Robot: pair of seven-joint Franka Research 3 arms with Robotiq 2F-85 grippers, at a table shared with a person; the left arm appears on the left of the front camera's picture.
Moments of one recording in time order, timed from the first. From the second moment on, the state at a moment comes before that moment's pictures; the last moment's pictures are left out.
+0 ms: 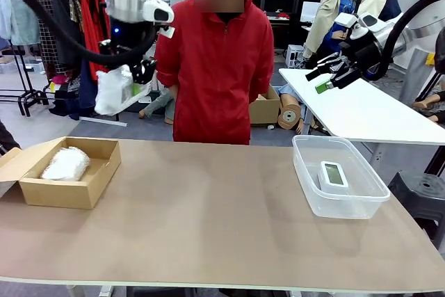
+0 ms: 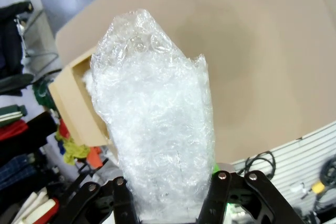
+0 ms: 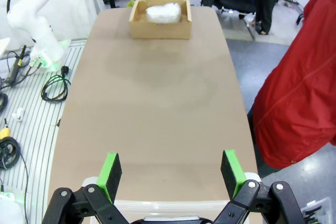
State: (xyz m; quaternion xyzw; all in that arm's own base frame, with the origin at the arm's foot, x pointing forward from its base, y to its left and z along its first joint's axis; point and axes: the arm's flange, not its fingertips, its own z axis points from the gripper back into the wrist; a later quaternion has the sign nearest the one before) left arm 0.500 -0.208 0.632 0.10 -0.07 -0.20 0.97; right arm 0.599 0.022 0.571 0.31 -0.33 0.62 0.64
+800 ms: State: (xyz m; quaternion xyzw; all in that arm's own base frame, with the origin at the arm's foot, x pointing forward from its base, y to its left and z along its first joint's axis) left arm 0.471 -0.076 0.589 0.11 -0.19 -0.03 0.98; right arm 0.599 0.022 0.571 0.31 -0.33 0.62 0.64
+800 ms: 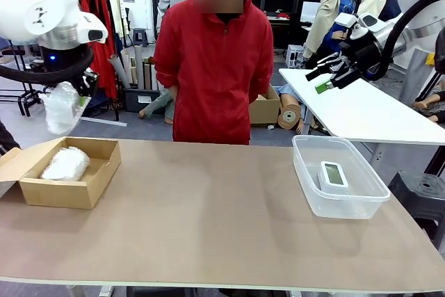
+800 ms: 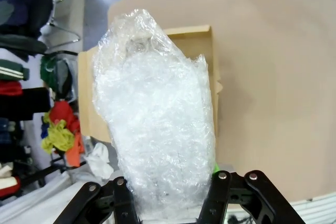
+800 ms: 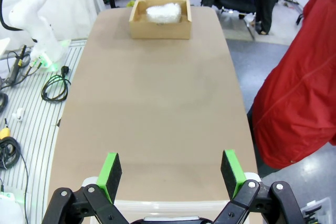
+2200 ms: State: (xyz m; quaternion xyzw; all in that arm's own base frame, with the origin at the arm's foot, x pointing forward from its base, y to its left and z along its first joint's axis) left arm 0.506 0.005 0.542 0.14 -0.18 0.08 0.97; right arm 0.599 0.022 0.571 0.31 -0.33 0.62 0.64
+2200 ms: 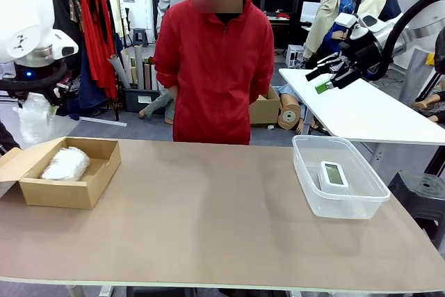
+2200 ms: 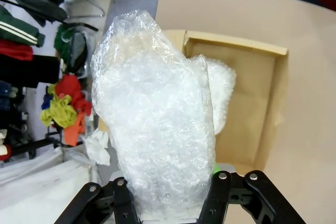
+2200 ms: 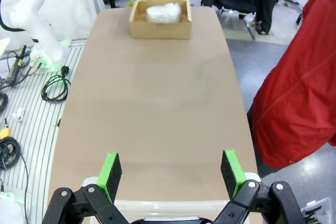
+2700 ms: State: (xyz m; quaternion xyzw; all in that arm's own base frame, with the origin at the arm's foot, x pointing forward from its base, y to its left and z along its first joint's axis) left arm 0.526 0.025 0.475 0.12 -0.17 0.05 0.98; right arm 0.599 0.022 0.571 0.31 -0.33 0.62 0.64
